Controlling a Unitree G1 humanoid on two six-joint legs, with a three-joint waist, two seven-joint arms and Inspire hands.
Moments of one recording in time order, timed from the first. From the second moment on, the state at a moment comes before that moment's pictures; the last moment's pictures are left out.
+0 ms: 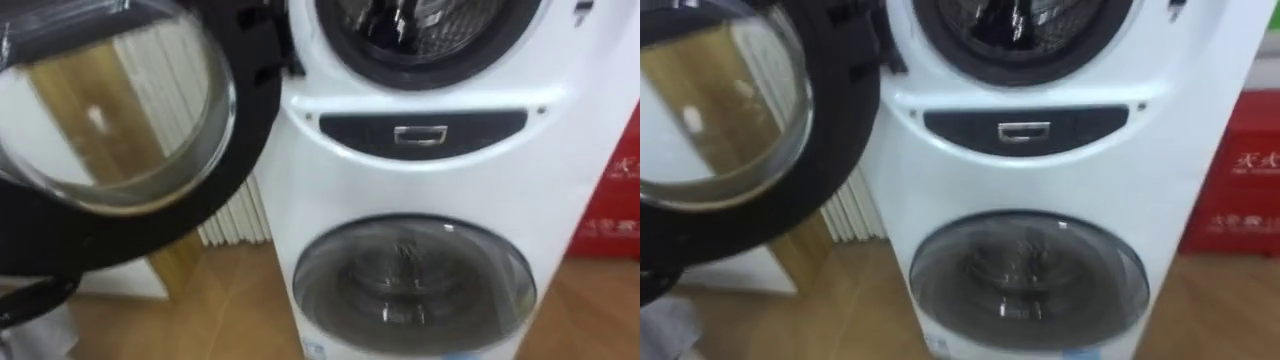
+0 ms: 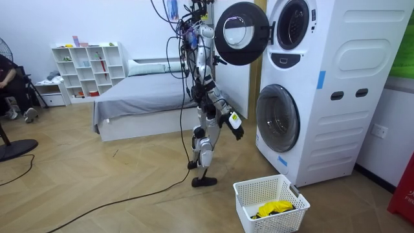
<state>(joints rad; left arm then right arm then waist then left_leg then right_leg) -0.04 0.40 0.34 0.39 -0.33 -0.07 0.35 0.31 -0.29 0.01 0.86 -0.52 -0.04 -0.08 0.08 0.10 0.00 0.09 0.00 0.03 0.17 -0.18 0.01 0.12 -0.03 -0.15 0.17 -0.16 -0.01</state>
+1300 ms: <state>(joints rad) -0.10 0.49 0.23 -0.08 0.29 0.31 0.31 0.19 -0.31 0.04 0.96 -0.59 0.05 0.07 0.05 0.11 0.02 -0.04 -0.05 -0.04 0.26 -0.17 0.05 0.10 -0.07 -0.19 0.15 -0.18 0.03</state>
